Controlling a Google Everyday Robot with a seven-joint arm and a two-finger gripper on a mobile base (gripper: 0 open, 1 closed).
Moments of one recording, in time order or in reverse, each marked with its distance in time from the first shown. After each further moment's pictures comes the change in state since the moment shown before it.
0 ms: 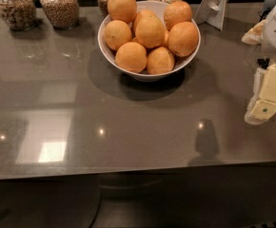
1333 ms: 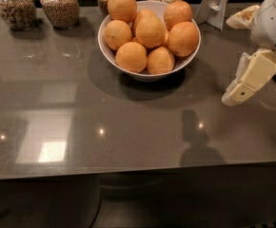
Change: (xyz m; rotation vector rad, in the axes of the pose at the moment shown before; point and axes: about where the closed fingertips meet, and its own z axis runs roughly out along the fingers) arm -0.042 -0.029 0.000 0.076 -0.295 -0.025
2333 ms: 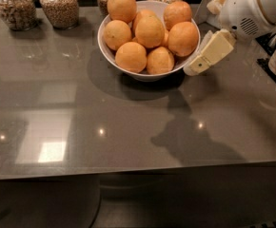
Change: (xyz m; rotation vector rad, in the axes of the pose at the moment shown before) arm -0.044 -0.065 0.044 0.102 -0.192 0.131
